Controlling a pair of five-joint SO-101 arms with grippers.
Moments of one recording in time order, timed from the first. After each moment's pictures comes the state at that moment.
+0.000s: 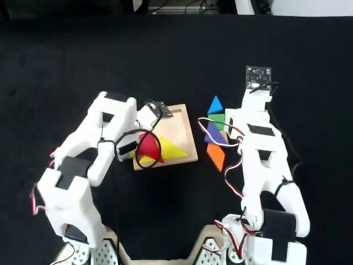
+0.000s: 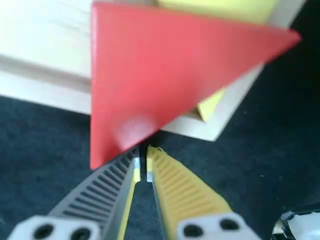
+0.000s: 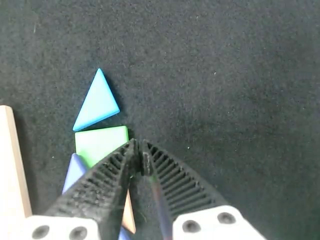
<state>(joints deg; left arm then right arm) 9.0 17.8 14.8 77.3 -46.5 8.4 -14.2 51.4 23.3 3.6</state>
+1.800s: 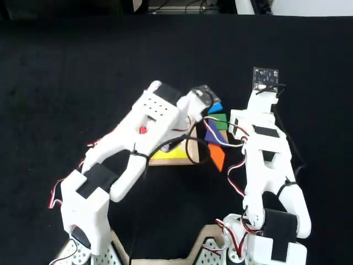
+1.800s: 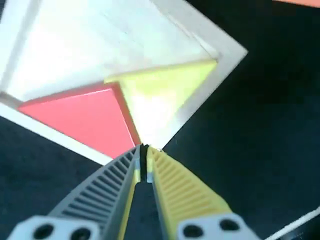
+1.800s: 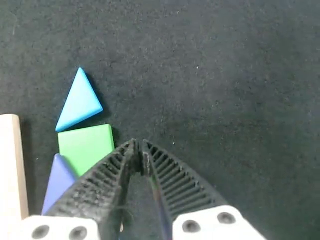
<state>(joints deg) 28.7 19.5 -7.4 88.5 -20.4 10.8 -14.2 51.7 23.3 3.5</state>
